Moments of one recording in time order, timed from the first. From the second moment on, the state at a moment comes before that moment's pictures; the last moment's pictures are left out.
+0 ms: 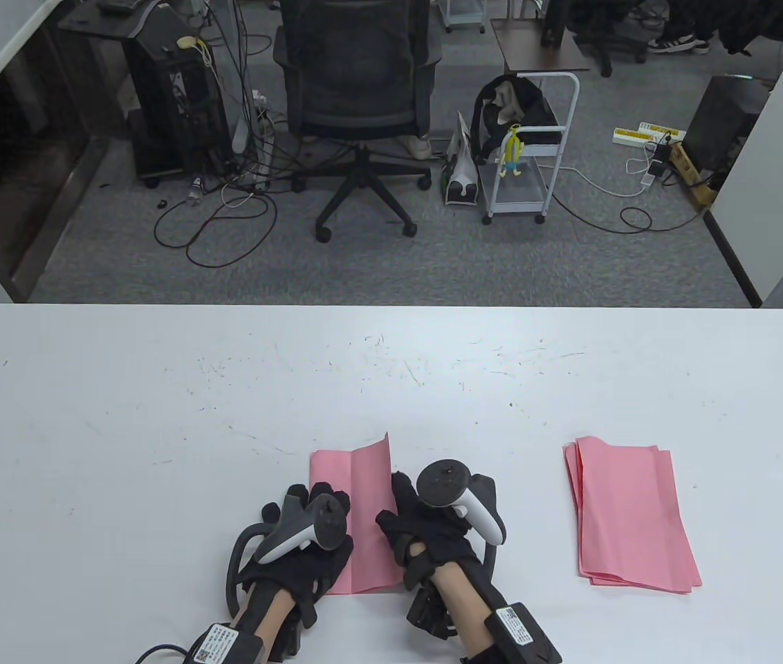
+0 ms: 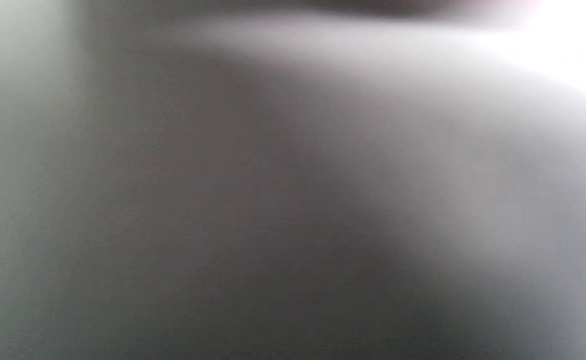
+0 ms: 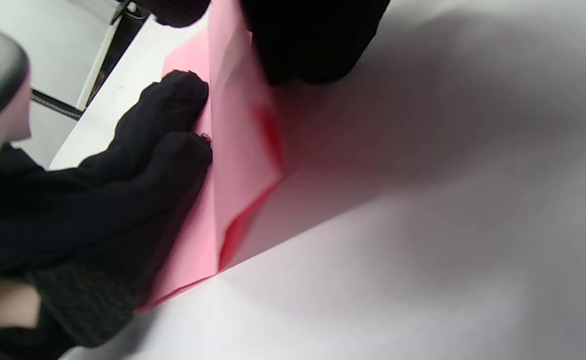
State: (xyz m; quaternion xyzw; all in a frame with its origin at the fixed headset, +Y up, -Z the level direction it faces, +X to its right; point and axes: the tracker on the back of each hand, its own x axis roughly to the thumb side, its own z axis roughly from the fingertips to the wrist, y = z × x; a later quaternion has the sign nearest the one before) left_hand -0.151 -0.811 -0.332 -0.30 -0.07 0.03 0.95; right_hand 0.058 -0.789 -0.348 0.02 0.34 0.86 0.39
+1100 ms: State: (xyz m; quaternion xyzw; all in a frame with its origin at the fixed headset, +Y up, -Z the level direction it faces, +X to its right) left_hand -0.134 -0.685 -0.311 -0.08 -0.06 0.06 0.99; right_hand 0.063 -0.793 -0.347 -0.03 0.30 0.88 0.36
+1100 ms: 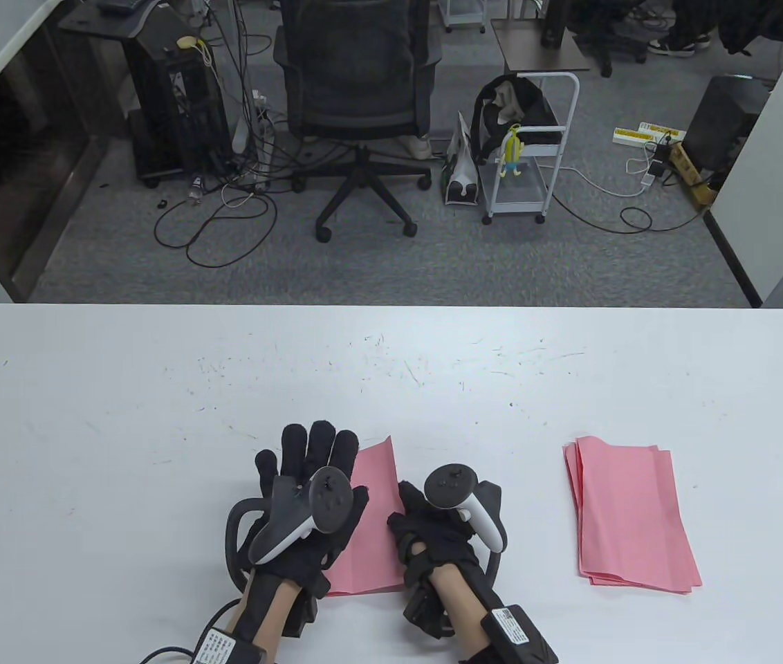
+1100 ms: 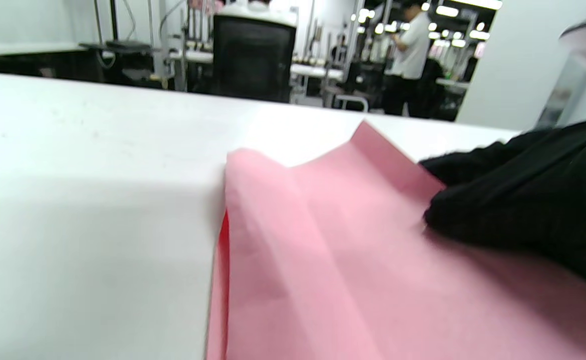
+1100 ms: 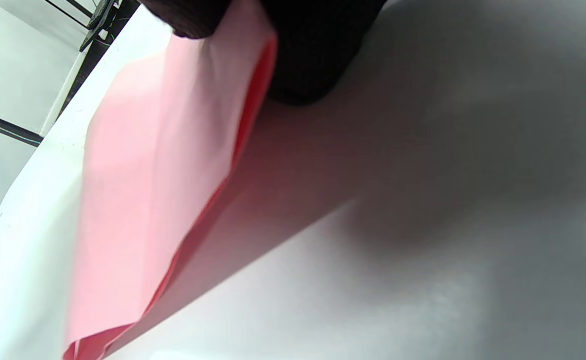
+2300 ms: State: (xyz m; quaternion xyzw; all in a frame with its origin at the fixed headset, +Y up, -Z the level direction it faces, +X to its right) left_hand -0.141 -0.682 -0.311 -0.08 -0.07 0.07 0.99; right_hand 0.332 -0.687 -0.311 -0.25 0.09 0.87 0.41
